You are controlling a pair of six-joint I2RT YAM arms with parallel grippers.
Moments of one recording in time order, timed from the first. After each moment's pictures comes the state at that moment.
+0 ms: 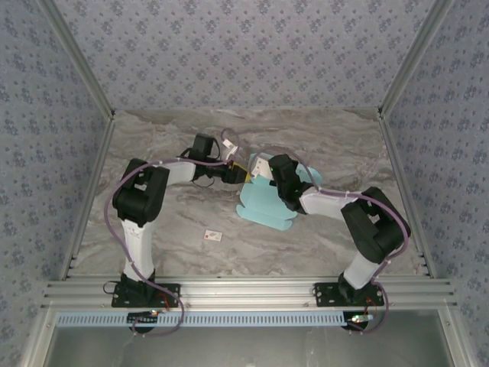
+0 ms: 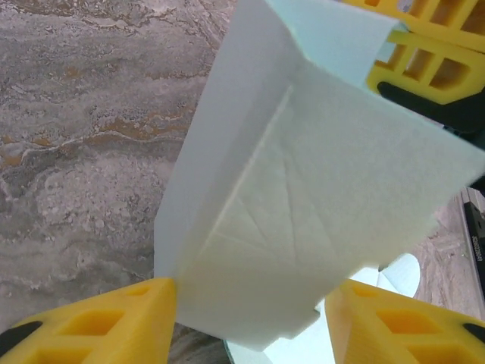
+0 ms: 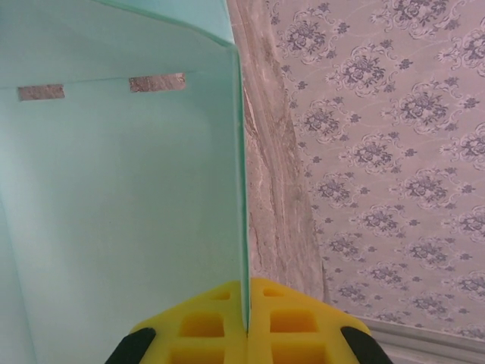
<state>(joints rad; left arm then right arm) -0.41 2.06 1.23 0.06 0.94 -0.02 0.62 1.67 0.86 0.30 0.54 -0.99</state>
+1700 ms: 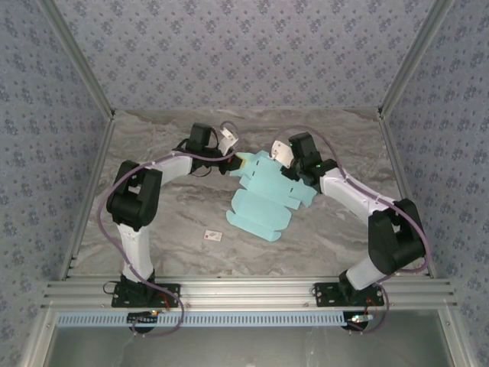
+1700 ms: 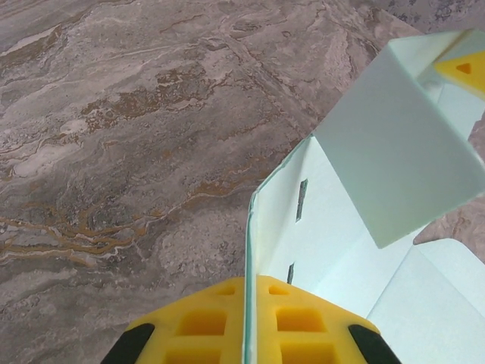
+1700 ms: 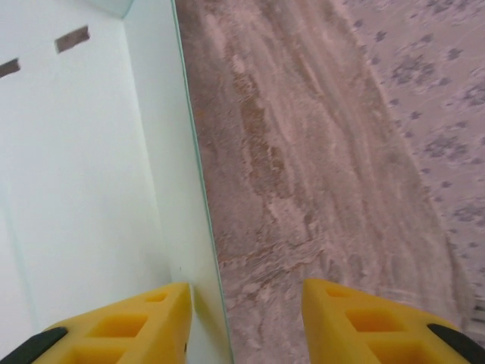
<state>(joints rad) -0.40 2.00 1.32 -0.05 0.77 0.22 0.43 1.54 1.08 -0.32 0.15 -0.70</state>
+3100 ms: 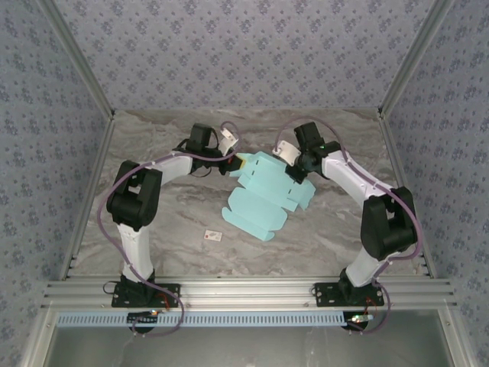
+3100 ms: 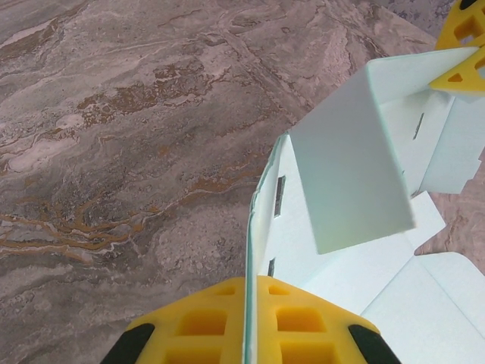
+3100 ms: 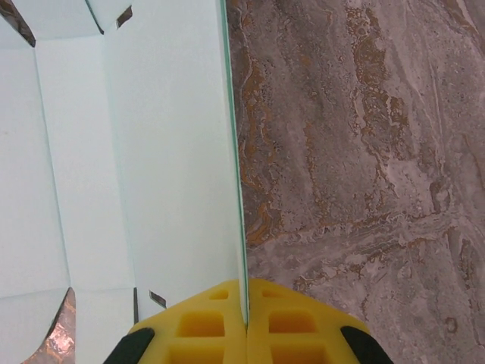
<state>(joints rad) -0.40 2.00 1.32 -0.05 0.77 0.22 0.36 1.66 1.27 -0.65 -0.07 -0.65</state>
